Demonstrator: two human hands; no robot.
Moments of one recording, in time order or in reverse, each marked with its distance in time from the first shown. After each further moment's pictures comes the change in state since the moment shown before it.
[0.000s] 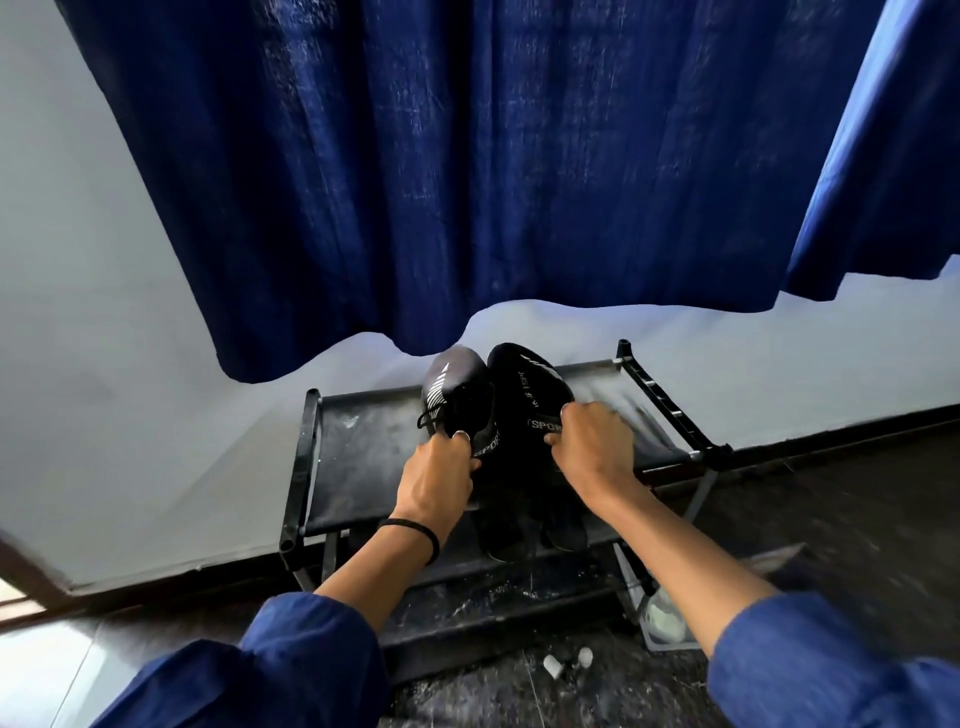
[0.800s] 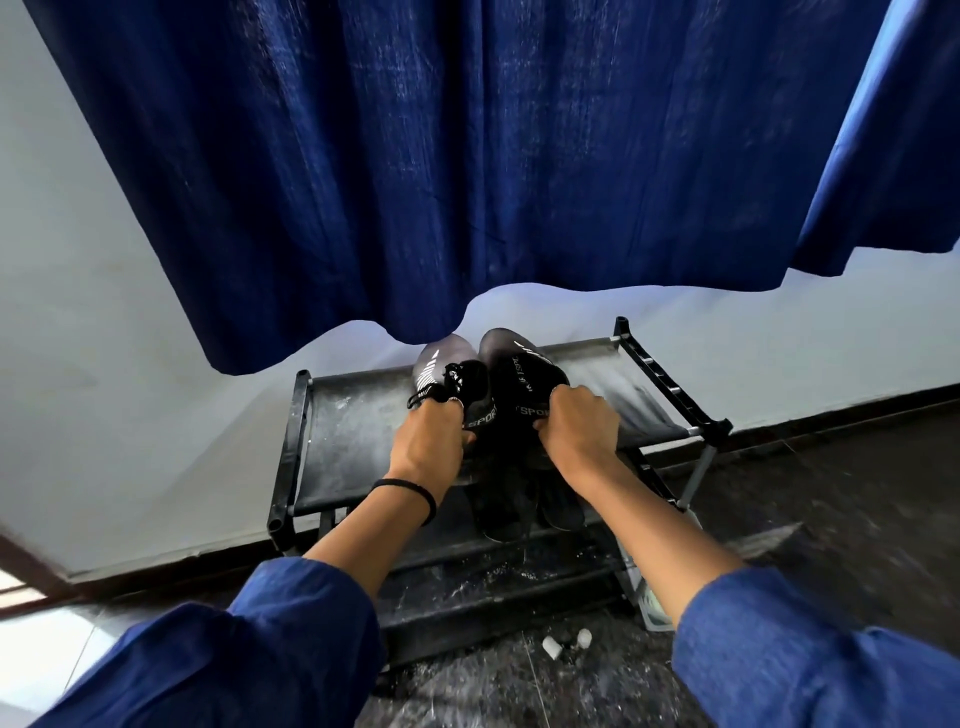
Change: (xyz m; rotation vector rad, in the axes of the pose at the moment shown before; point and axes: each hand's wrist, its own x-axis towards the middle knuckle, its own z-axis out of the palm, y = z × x) left_hand 0.028 -0.003 0.007 -0.027 0.000 -0.024; right_hand 0.016 0.000 0.028 0.031 -0.038 0.063
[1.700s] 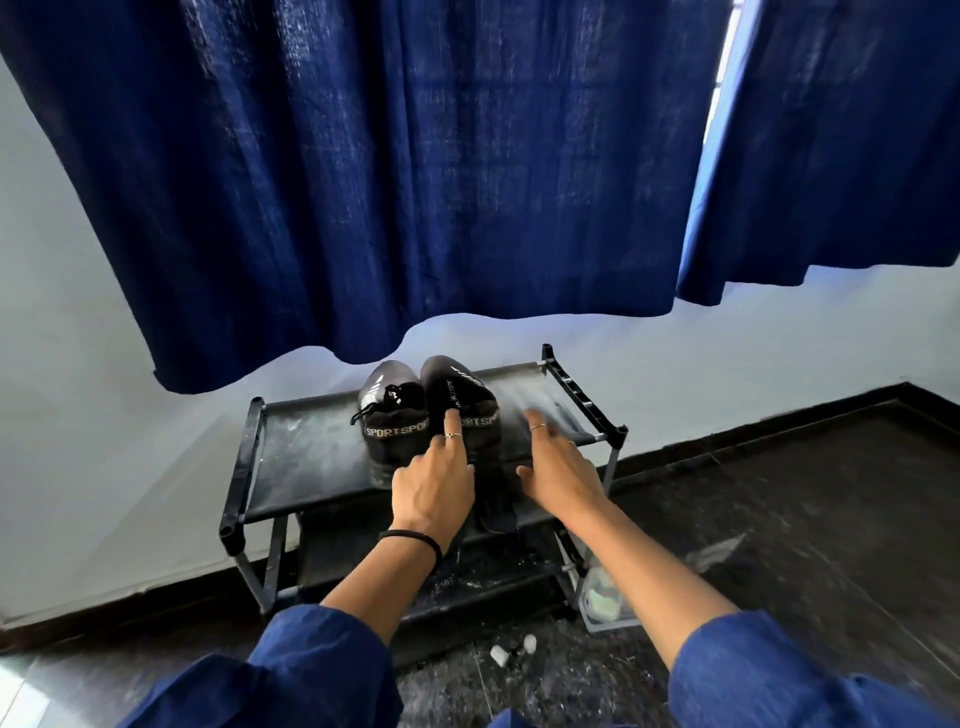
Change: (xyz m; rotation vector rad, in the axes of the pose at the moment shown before) left_hand -0.086 0.089 0.015 0.128 0.143 0.057; right_hand -0.078 0.078 -0.033 0.159 -0.081 -0.111
